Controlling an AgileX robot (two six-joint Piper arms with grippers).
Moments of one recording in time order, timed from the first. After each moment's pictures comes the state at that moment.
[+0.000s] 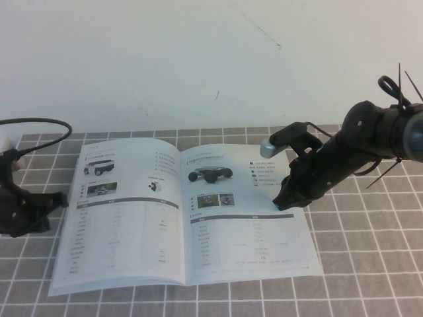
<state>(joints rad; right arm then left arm) 0.35 2.19 -1.51 0.54 0.69 -0.77 0.15 1.84 -1.01 -0.42 0.38 0.15</state>
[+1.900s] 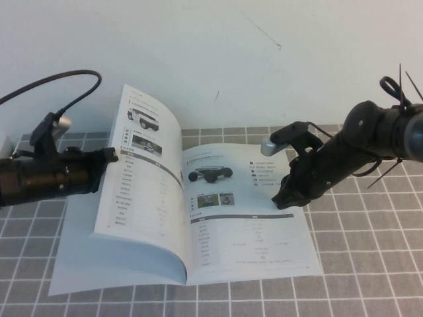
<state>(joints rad) 0.35 2.20 -1.51 0.57 0.69 -0.78 0.09 1.89 -1.02 -1.68 0.78 1.27</state>
